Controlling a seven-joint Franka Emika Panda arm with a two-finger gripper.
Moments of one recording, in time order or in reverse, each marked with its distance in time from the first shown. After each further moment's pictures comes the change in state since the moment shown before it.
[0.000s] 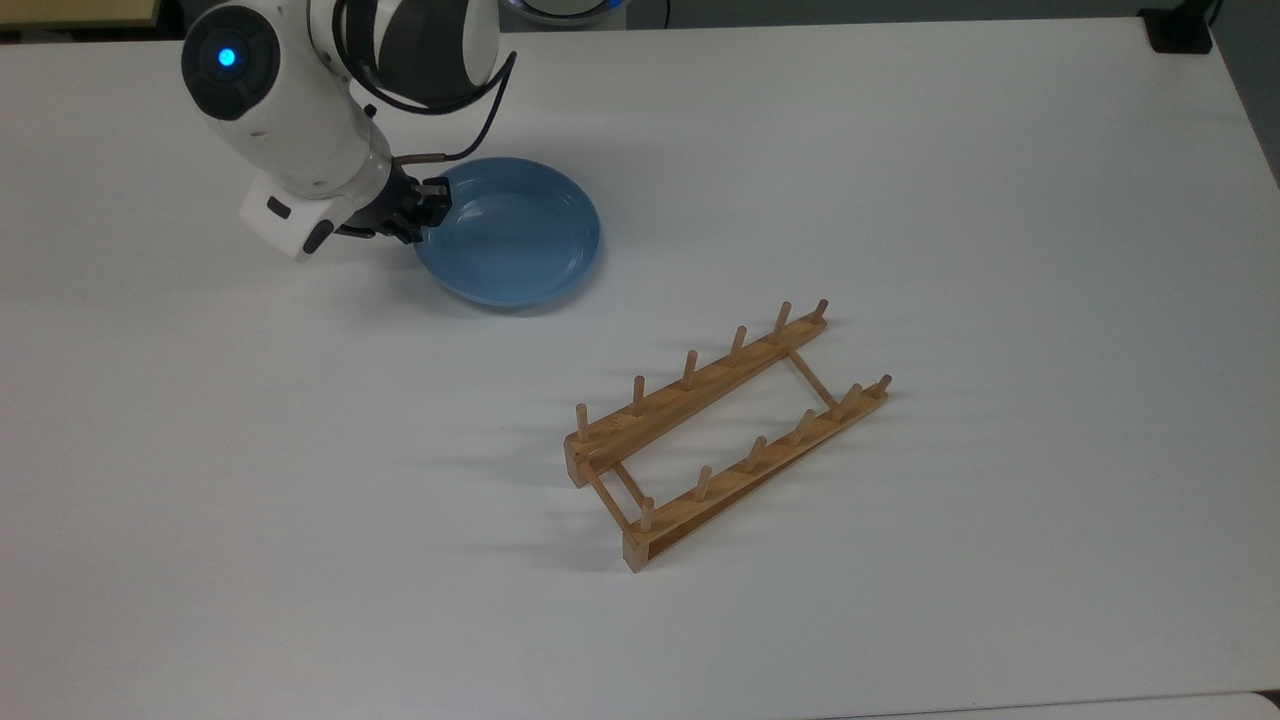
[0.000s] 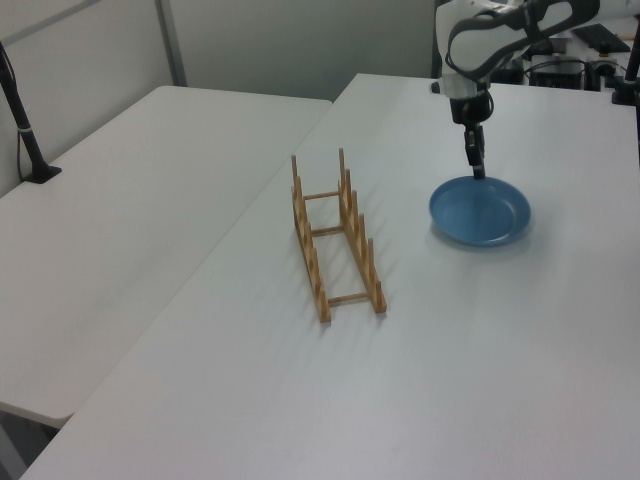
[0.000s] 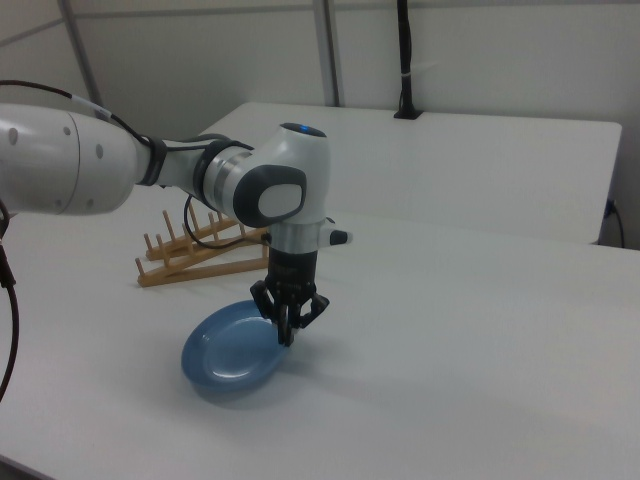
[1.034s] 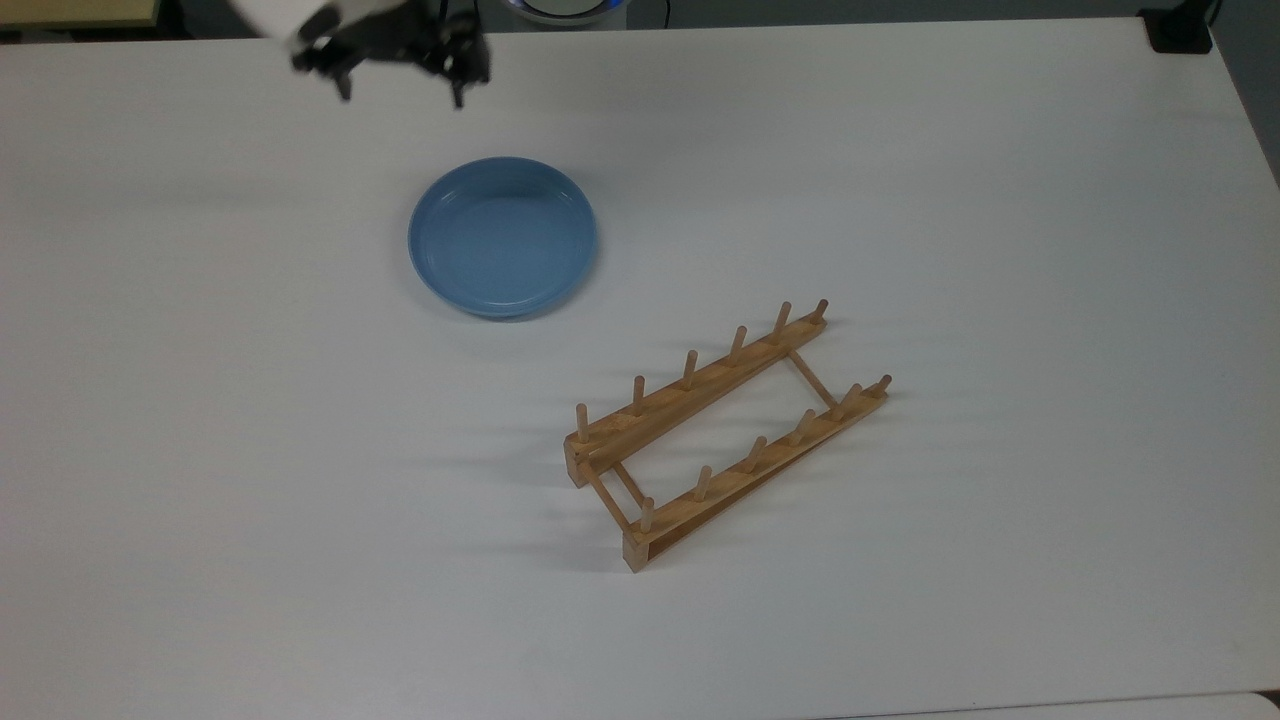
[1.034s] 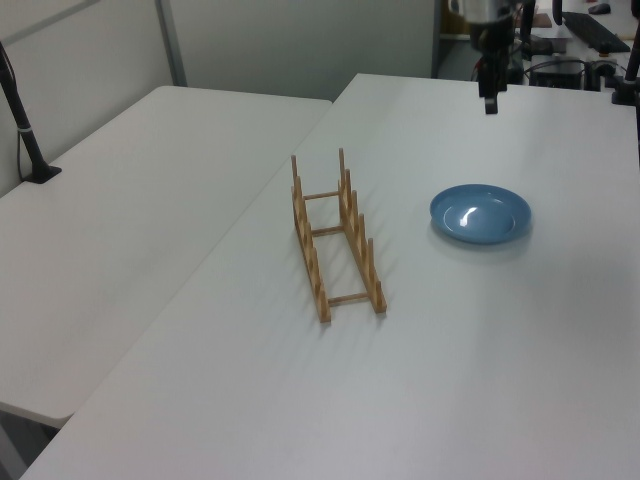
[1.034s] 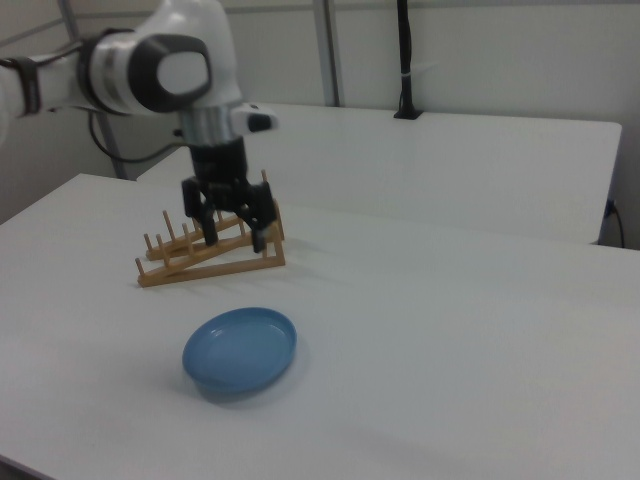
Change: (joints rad) arm 0.029 -0.316 0.119 0.033 -0.228 -0.197 0.373
